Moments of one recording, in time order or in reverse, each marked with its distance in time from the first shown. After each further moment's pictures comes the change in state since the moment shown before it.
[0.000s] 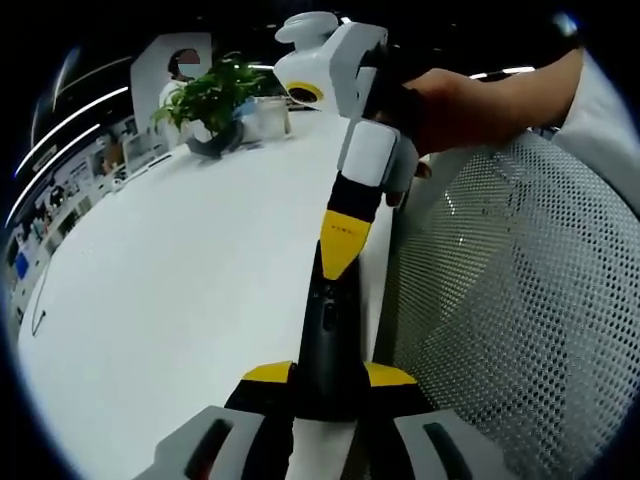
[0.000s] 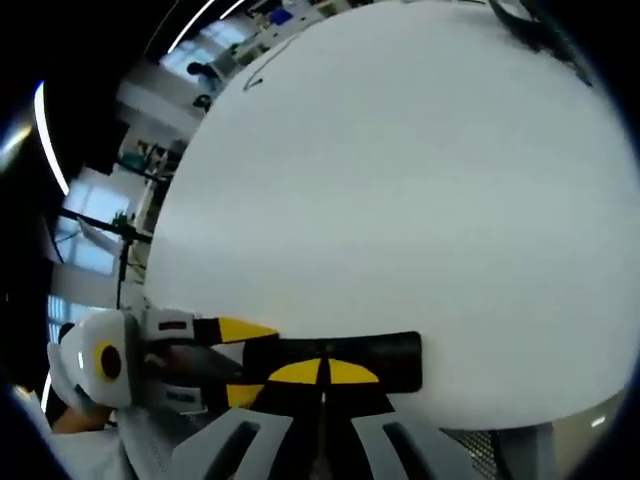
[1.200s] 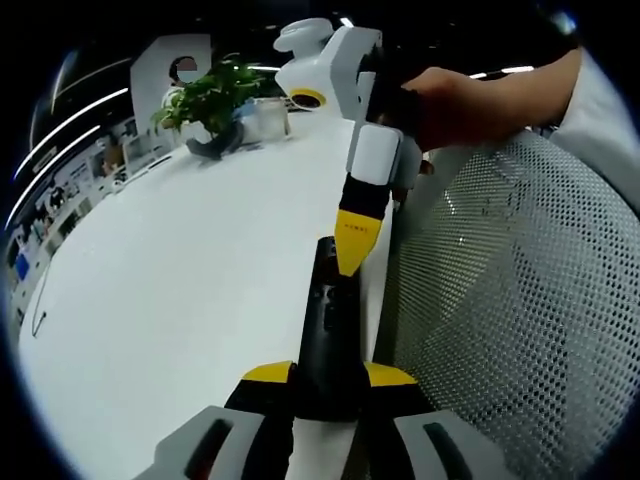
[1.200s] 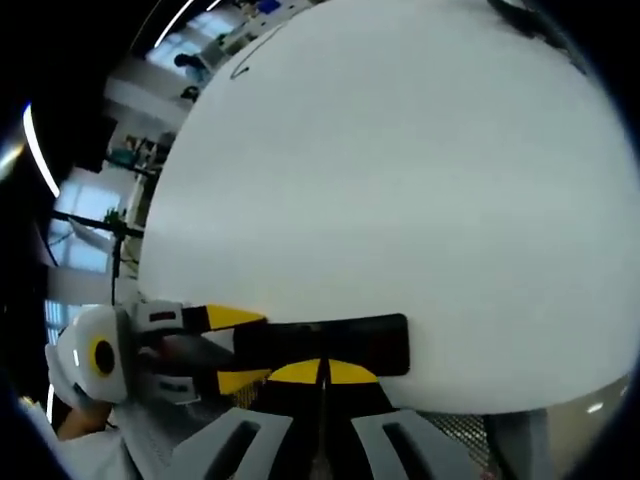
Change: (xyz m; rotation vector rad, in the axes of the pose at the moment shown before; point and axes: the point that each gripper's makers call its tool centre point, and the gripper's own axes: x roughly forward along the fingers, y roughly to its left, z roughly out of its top) left arm 0.000 0.000 0.000 0.003 -0.005 0.001; right arm -0.006 -0.008 -0.010 0.037 0.063 -0.027
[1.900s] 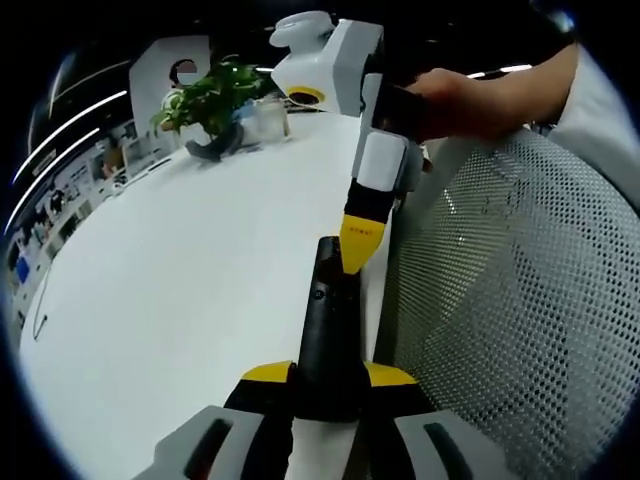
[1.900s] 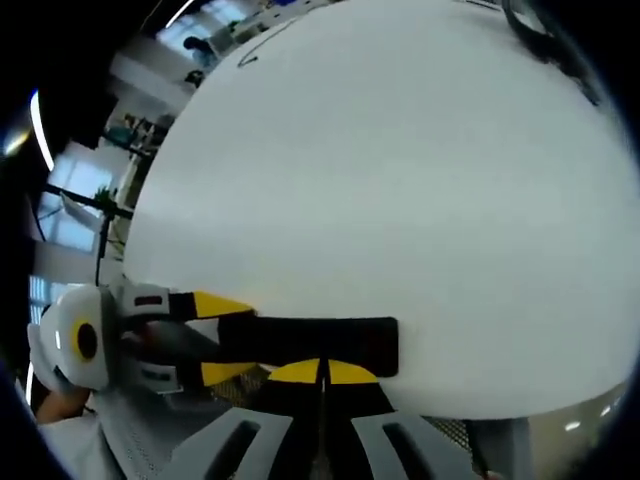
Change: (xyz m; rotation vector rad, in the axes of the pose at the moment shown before) left arm 0.000 0.000 0.001 0.016 -0.003 0.006; right arm 0.001 -0.007 0.000 -0.082 0.001 -0.060
